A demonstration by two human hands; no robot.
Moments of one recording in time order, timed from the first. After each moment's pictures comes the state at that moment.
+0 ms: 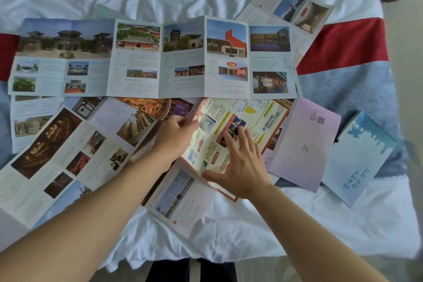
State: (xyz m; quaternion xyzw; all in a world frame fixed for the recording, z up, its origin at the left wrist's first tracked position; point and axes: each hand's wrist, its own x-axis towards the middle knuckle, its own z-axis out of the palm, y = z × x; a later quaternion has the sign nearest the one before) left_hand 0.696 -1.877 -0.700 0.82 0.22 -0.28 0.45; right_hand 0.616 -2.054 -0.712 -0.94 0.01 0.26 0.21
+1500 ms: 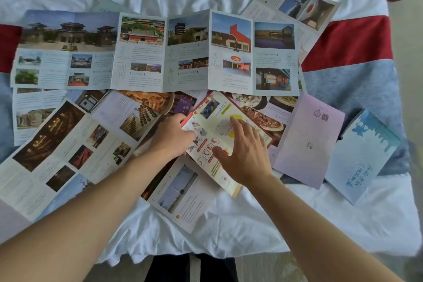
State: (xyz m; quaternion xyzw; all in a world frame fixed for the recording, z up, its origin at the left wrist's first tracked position) left_hand 0.691 -1.863 -0.703 0.86 0.14 -0.30 0.38; right_hand 0.631 -2.045 -0.709 -0.96 0.05 0.17 0.20
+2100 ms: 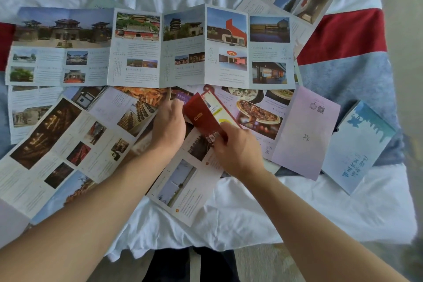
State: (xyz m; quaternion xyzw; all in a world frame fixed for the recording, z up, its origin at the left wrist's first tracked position) left_hand 0.684 -1.875 -0.689 0.81 0.21 -0.17 0.52; right_hand 0.629 -2.028 -0.690 -0.94 0.05 0.13 0.31
